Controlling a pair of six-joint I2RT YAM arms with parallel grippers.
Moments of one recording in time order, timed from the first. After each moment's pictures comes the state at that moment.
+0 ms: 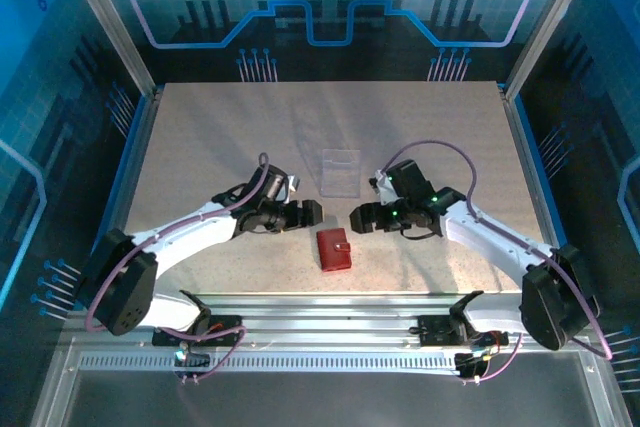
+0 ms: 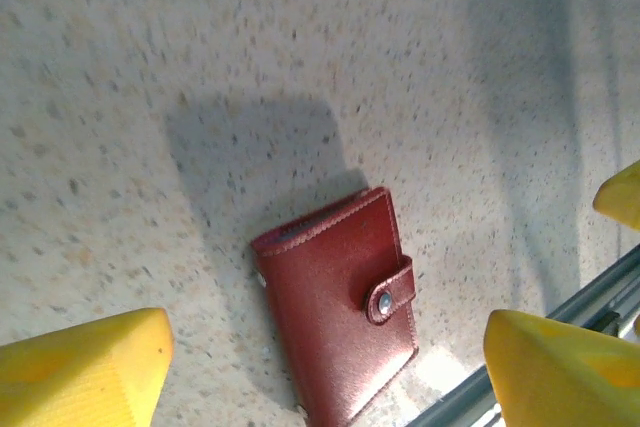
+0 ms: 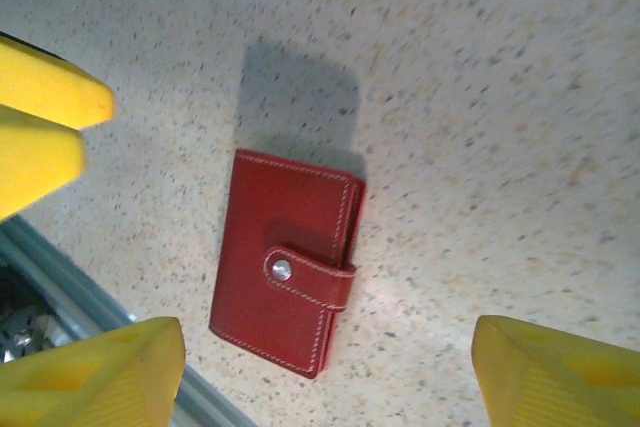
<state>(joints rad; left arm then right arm) -0.57 1.40 0.77 -0.31 0.35 -0.76 0.54 1.30 0.80 -0.53 -0.37 0.43</state>
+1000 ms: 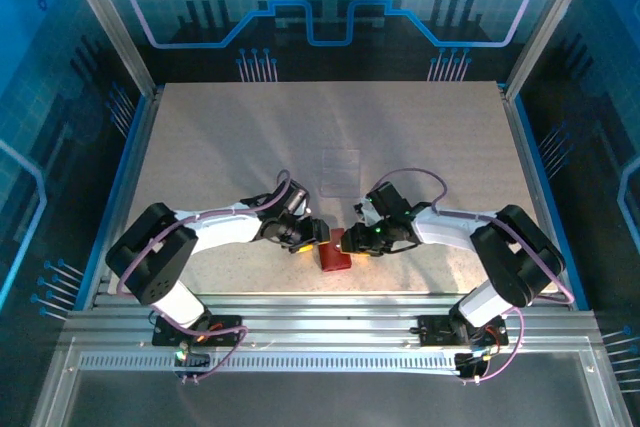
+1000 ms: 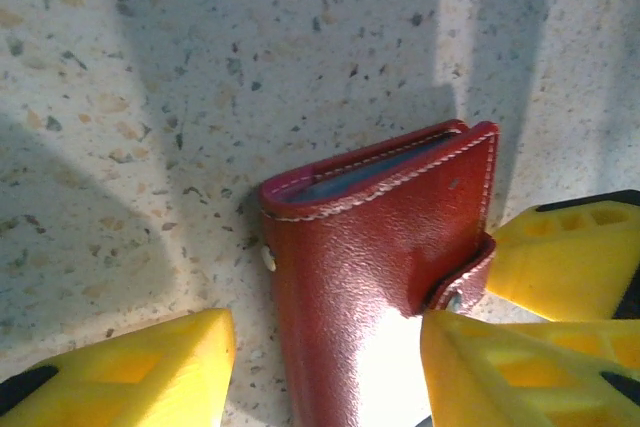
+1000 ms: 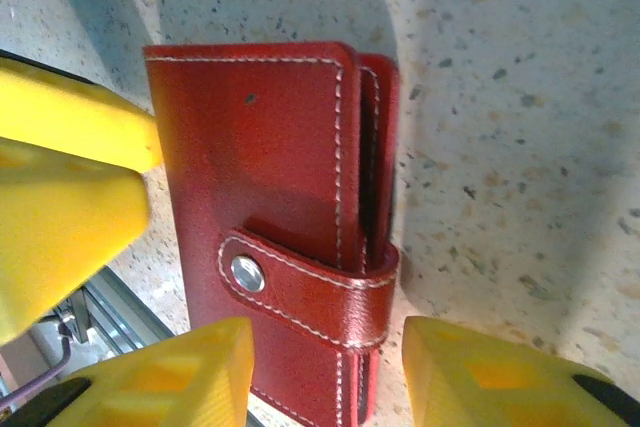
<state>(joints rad) -0.66 1.60 0.76 -0.23 0.41 -0.93 0.62 1.56 0.67 -0.23 -0.55 0.65</state>
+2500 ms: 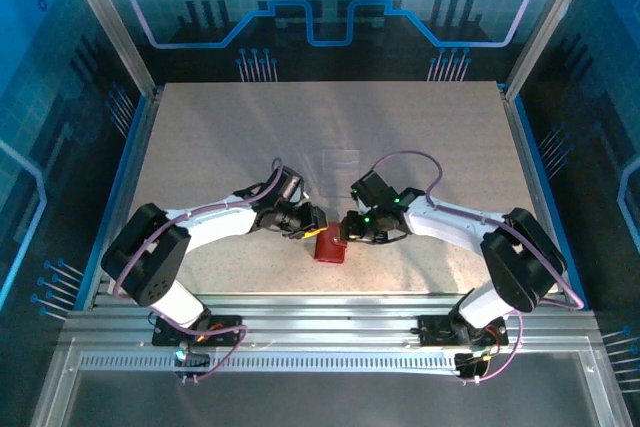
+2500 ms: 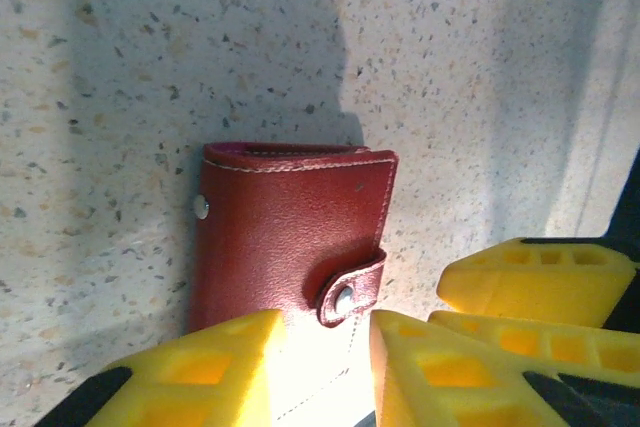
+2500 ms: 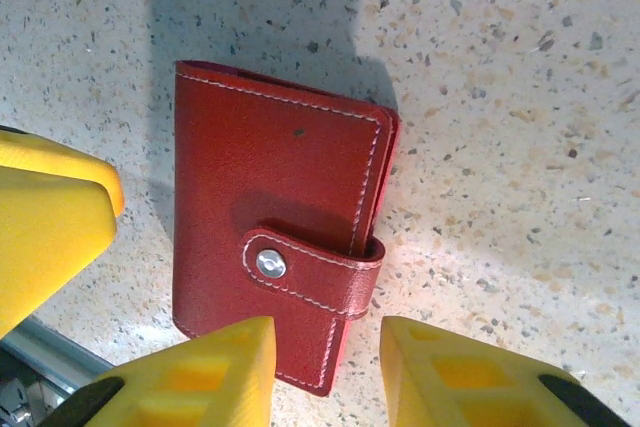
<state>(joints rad) -0.59 1.58 0.81 -0.21 0.47 -0.95 0.71 1.53 0.88 -0.50 -0.25 0.75</state>
